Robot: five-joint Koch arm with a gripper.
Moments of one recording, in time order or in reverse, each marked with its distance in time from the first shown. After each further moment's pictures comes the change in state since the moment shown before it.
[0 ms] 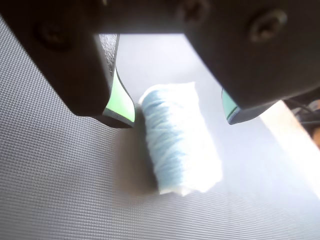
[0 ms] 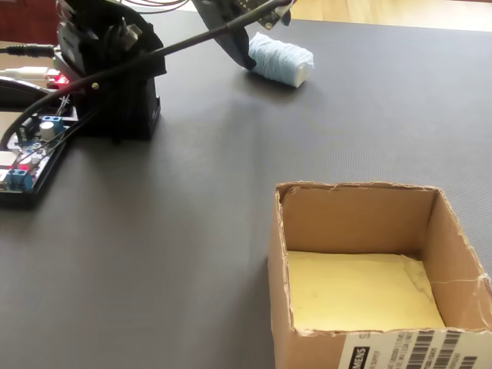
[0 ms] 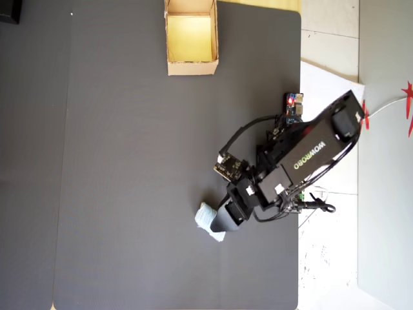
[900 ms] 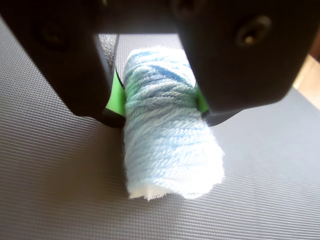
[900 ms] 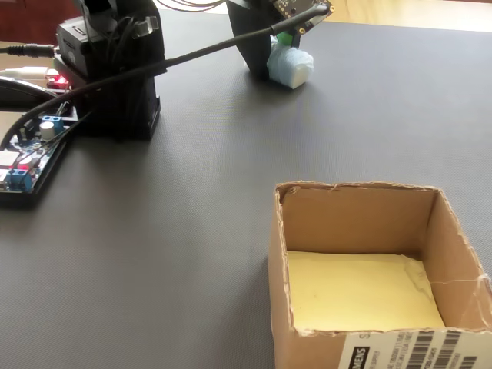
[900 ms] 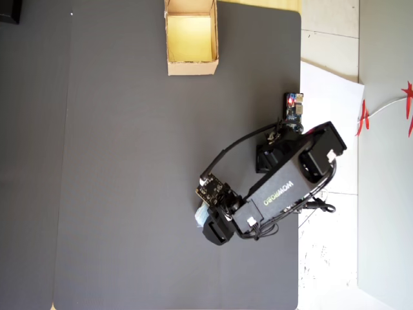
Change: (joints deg) arm -2.5 -29.0 -14.3 -1.1 -2.7
